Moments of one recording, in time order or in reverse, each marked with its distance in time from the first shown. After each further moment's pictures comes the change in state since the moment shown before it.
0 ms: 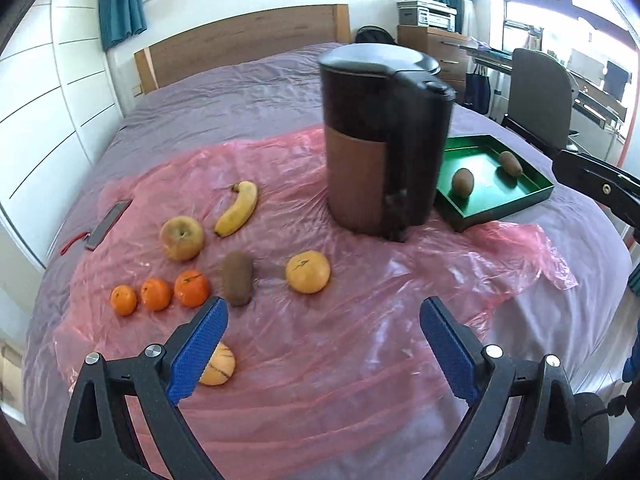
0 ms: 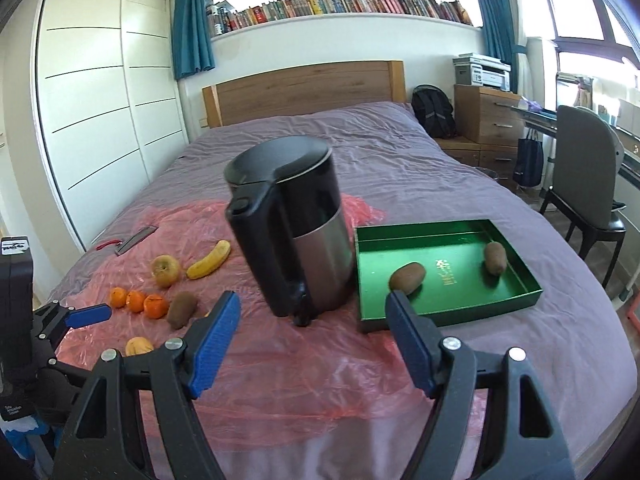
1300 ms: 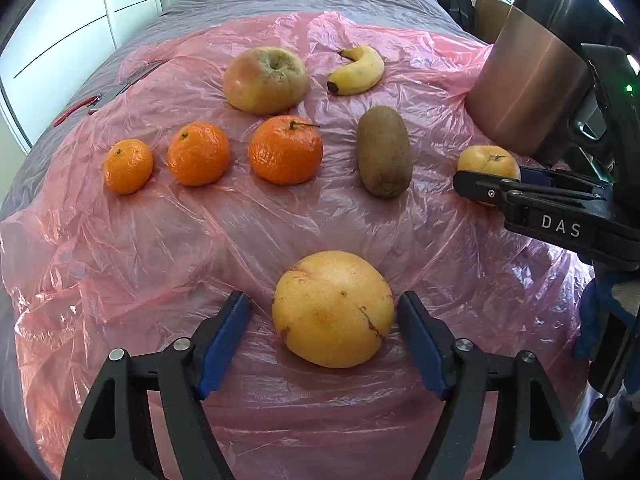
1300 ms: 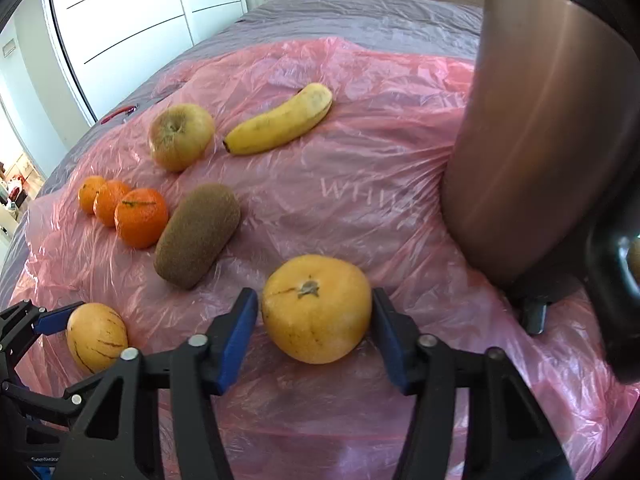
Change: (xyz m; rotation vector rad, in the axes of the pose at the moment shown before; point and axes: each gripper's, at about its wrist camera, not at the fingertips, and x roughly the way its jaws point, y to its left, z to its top) left arm 0.125 0.131 -0.086 -0.214 0.240 0.008; right arm 0.261 0.123 -0.064 -0.172 0.425 0.166
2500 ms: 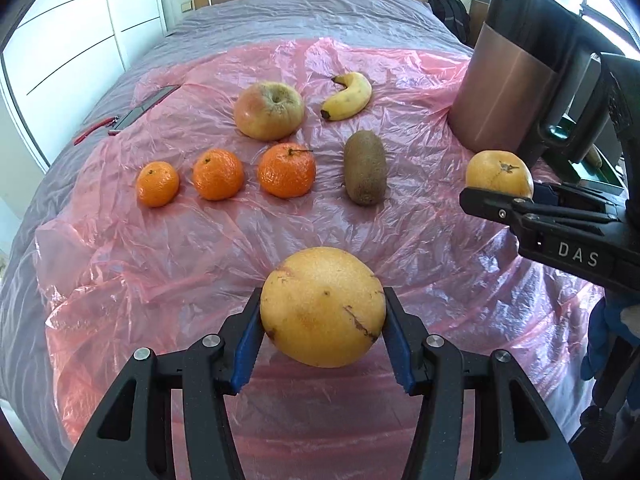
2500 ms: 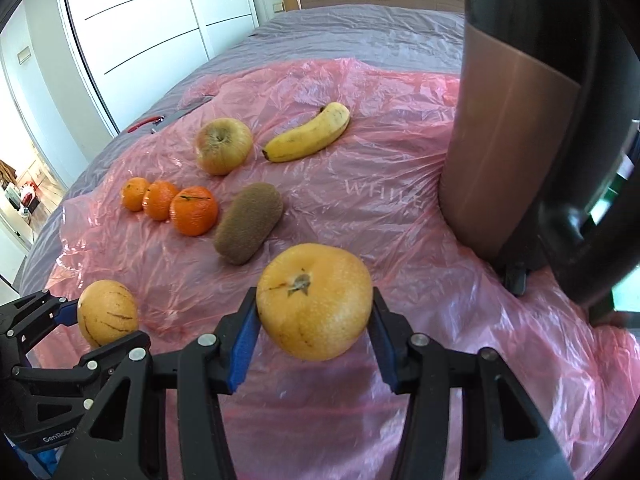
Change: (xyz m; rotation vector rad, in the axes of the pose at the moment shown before) left arm -0.048 -0.012 -0.008 0.027 -0.060 0.031; right arm -0.057 0.014 -0.019 0.017 -0.050 0.049
